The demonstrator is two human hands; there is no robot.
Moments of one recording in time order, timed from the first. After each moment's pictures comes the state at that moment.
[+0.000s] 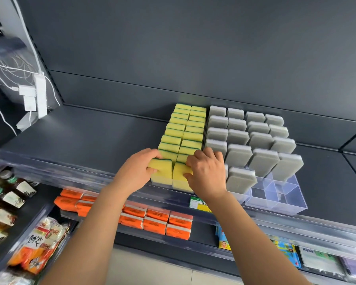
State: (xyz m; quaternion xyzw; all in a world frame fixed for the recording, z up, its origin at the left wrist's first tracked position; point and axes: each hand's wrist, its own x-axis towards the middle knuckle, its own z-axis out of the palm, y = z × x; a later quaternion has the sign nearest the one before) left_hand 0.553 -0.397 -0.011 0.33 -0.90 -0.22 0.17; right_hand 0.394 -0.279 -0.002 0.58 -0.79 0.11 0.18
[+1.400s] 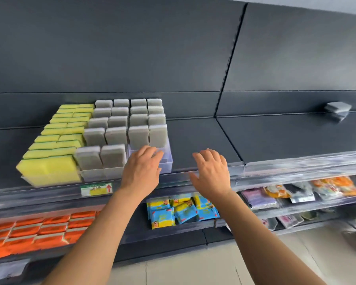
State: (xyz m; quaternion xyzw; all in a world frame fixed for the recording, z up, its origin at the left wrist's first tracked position) left_hand 0.352 -0.147 0.002 0.17 -0.97 -0.02 0.20; right_hand 0.231 0.007 -0.009 0.42 -0.89 0.09 0.13
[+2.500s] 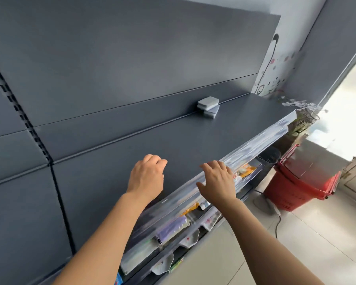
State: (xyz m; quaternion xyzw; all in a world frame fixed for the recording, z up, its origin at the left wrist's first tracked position) left_hand -0.106 0.114 -0.022 -0.06 -0.98 -0.09 0.16; right_hand -0.137 0.318 -0.030 0.14 -0.98 0.05 0.11
